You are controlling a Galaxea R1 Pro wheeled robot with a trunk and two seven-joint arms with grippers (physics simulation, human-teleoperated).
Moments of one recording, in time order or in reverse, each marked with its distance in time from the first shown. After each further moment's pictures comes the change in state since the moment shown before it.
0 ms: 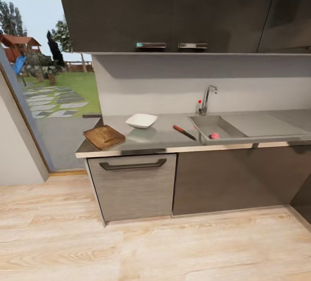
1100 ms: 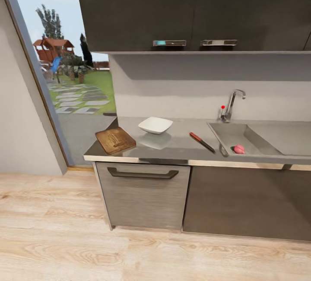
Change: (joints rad) left arm 0.000 0.001 0.000 0.000 0.000 0.000 0.000; right arm 0.000 -0.002 -0.001 0.000 0.000 0.000 0.000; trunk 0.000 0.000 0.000
